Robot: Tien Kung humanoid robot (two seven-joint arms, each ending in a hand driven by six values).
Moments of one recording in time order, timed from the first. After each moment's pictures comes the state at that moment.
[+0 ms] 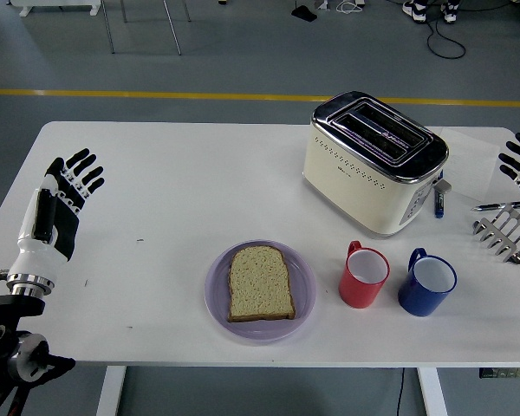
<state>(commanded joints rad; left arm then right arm) 0.00 0.13 -1.43 -1.49 0.96 0.11 -0.21 0.11 -0.23 1.59 1.38 -0.97 -0.01 0.11</state>
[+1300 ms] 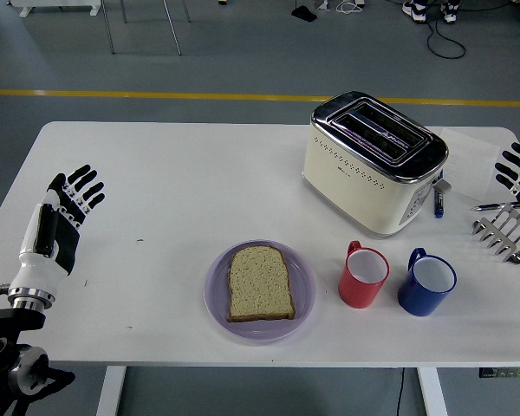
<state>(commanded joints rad) 0.03 0.14 -1.41 -1.48 0.95 0.11 -0.22 0.08 -0.24 1.59 1.39 -0.94 -0.01 0.11</state>
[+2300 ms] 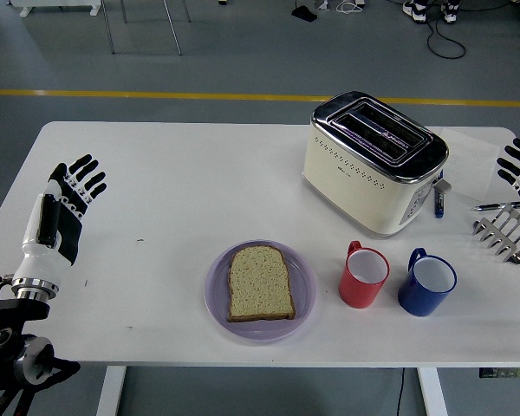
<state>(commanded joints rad) -0.01 0.13 -1.40 -1.47 0.96 0.11 -0.22 0.08 -0.23 1.59 1.40 -0.95 0.00 0.10</state>
